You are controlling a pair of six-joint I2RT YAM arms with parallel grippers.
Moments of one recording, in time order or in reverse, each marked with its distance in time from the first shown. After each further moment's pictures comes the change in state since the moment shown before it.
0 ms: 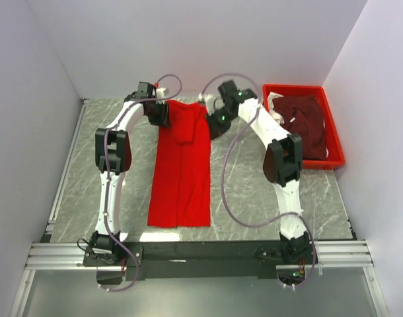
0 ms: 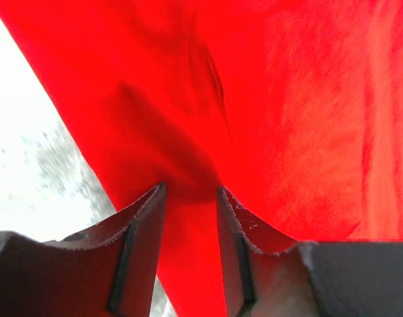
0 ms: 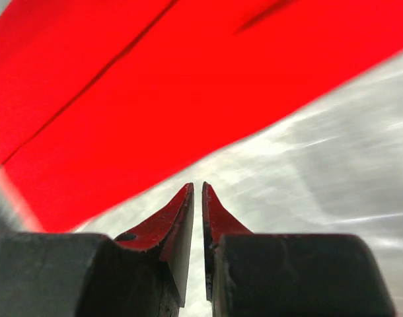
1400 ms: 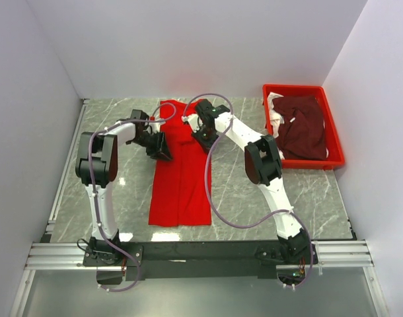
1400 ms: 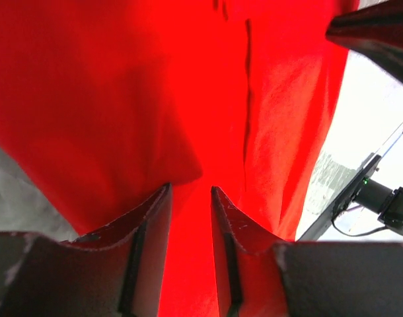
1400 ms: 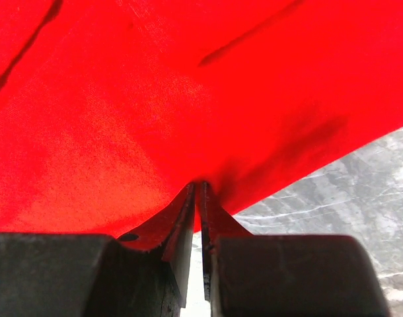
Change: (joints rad) left arm 0.014 -0.389 -0.779 0.119 0.317 -0.121; right arm 0.106 0.251 0.123 0.105 0.348 0.055
